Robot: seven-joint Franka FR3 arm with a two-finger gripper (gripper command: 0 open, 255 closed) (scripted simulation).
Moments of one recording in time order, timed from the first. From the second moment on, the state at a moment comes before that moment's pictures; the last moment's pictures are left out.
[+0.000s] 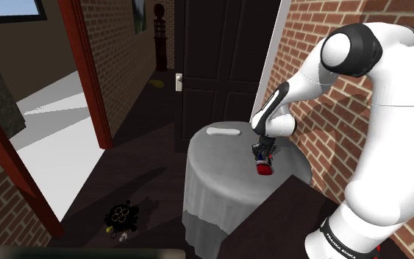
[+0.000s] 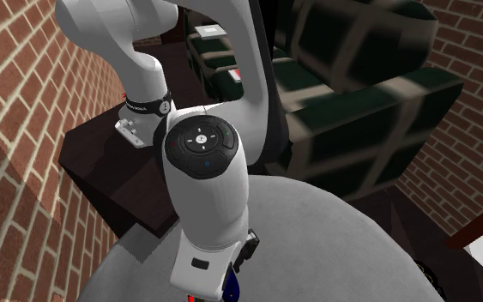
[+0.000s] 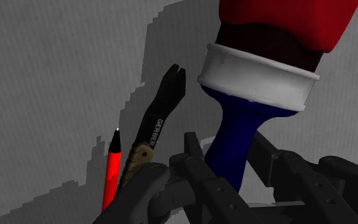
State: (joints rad) arm -0.28 0.41 -0.19 -2.42 0.29 2.81 -0.25
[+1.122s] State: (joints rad) arm -0.23 0.29 -0.25 -2.44 0.22 2.71 -0.20
